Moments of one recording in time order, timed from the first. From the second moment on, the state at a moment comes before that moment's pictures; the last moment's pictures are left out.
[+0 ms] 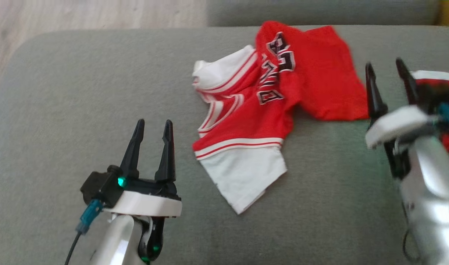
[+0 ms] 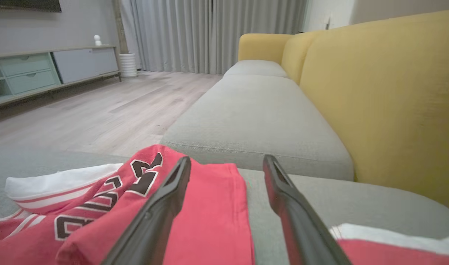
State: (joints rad) left arm -0.21 0.04 -0.30 0.22 -0.39 -0.07 -0.26; right arm -0.63 -0.21 0.10 0.79 0.13 0.13 -0.25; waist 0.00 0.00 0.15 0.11
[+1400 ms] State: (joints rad) left arm -0.18 0.06 -0.50 0.43 -0.47 0.03 0.17; right arm -0.17 -0.05 -0.04 0.31 0.13 0.13 -0.19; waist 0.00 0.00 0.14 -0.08
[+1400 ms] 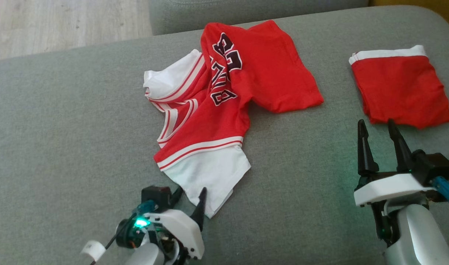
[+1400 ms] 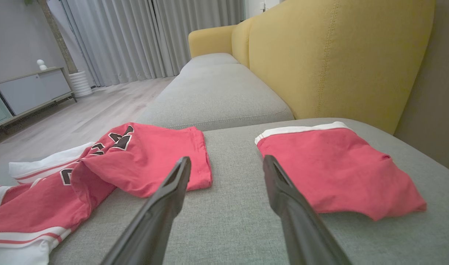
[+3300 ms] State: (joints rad) left arm -0.29 0.08 -0.40 0.34 -0.47 0.06 -0.24; right arm -0.71 -0.06 -0.32 1.11 0.02 0.13 -0.05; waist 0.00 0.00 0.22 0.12
